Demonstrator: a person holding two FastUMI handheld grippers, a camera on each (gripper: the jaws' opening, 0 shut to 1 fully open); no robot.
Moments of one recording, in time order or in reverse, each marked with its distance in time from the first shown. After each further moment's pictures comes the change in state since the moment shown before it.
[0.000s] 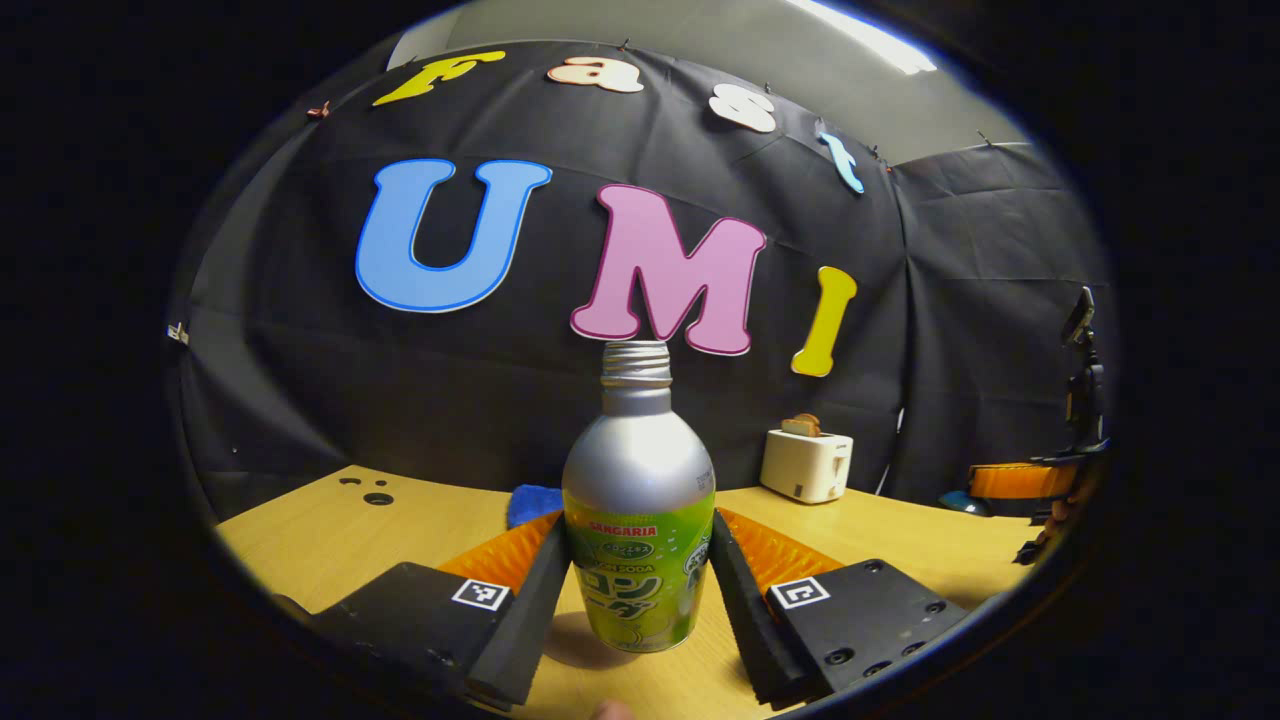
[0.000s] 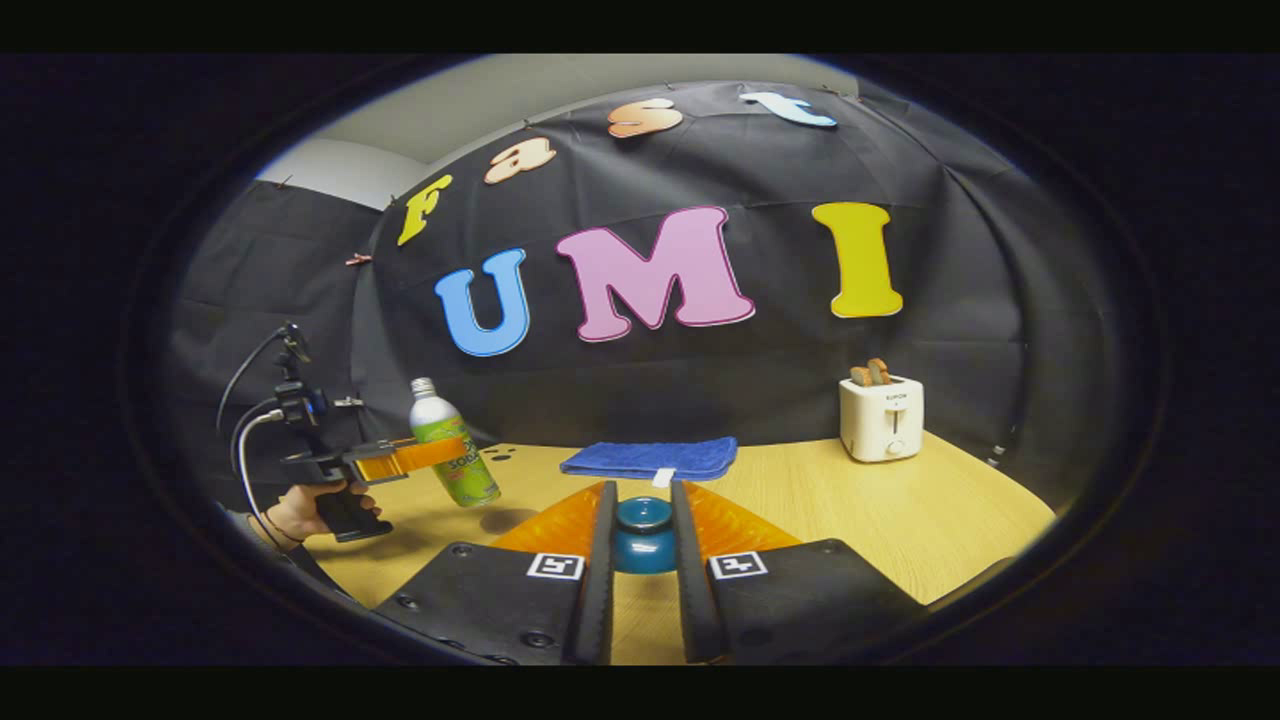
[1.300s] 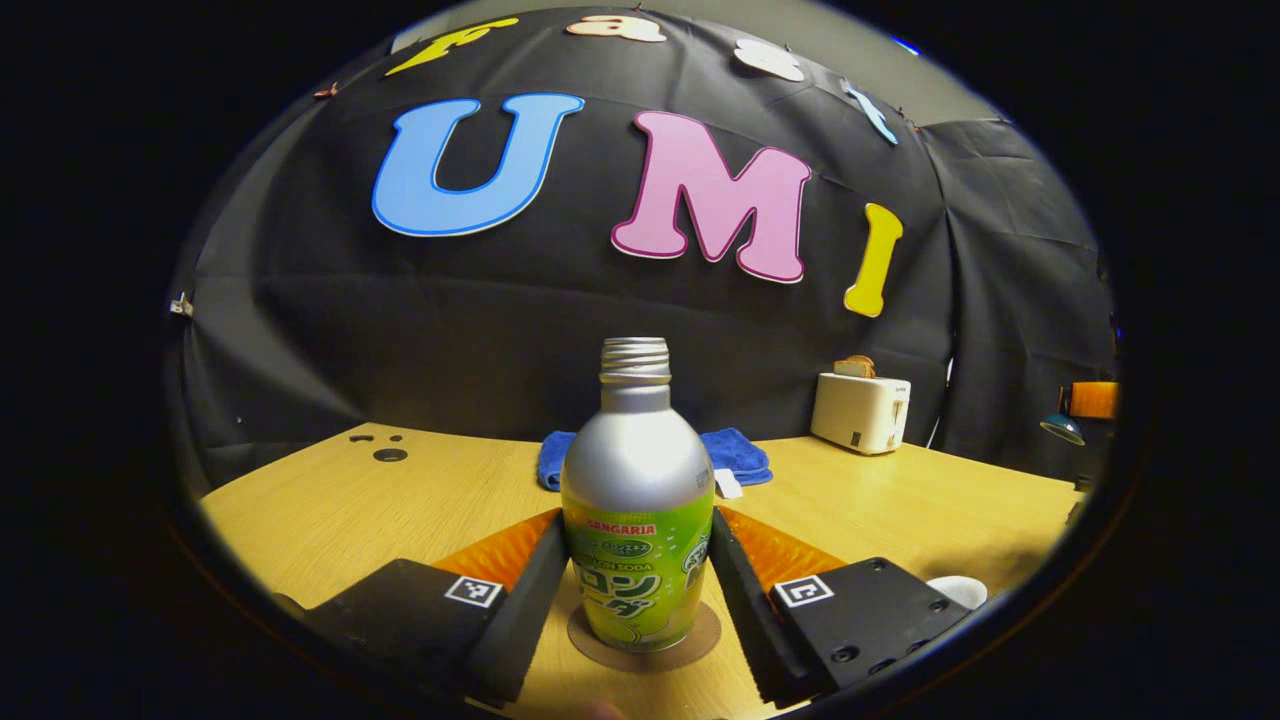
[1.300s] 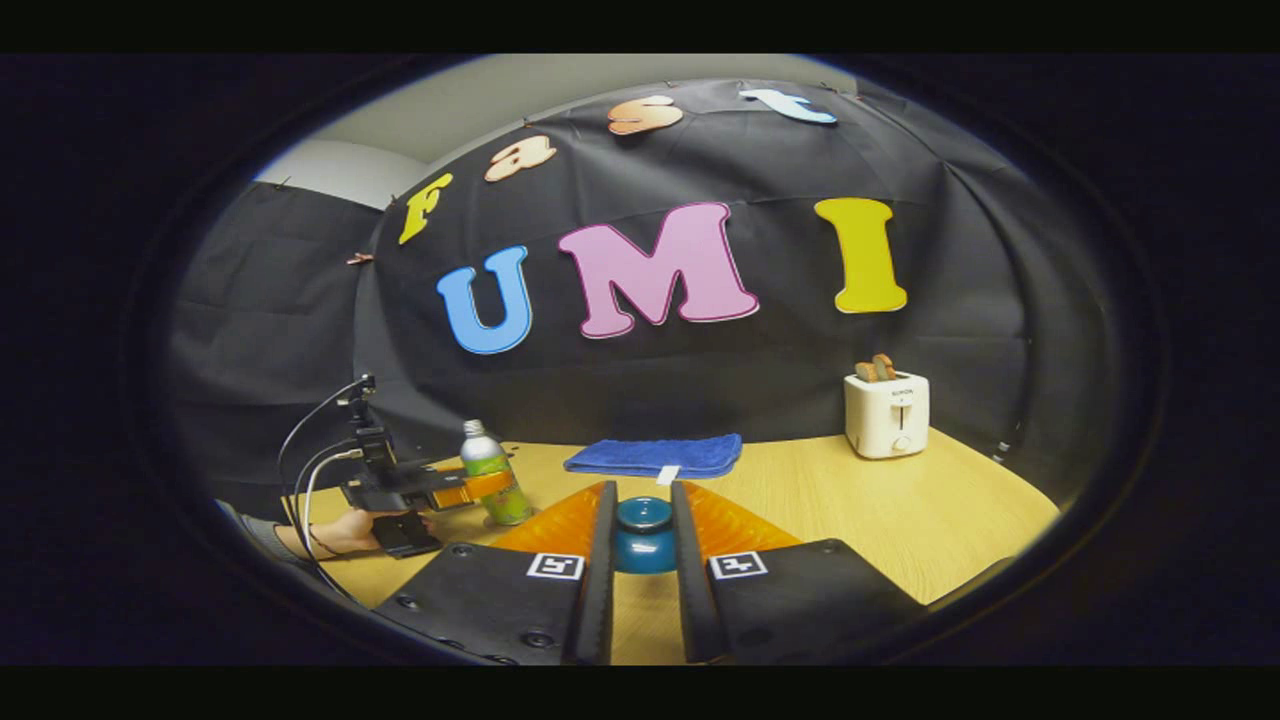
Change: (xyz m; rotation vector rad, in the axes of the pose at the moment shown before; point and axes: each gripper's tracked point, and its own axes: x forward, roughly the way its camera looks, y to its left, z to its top) left arm 0.041 0.029 -0.078 0.005 0.135 0.059; right arm 0.003 0.004 -0.004 0.005 0.009 0.014
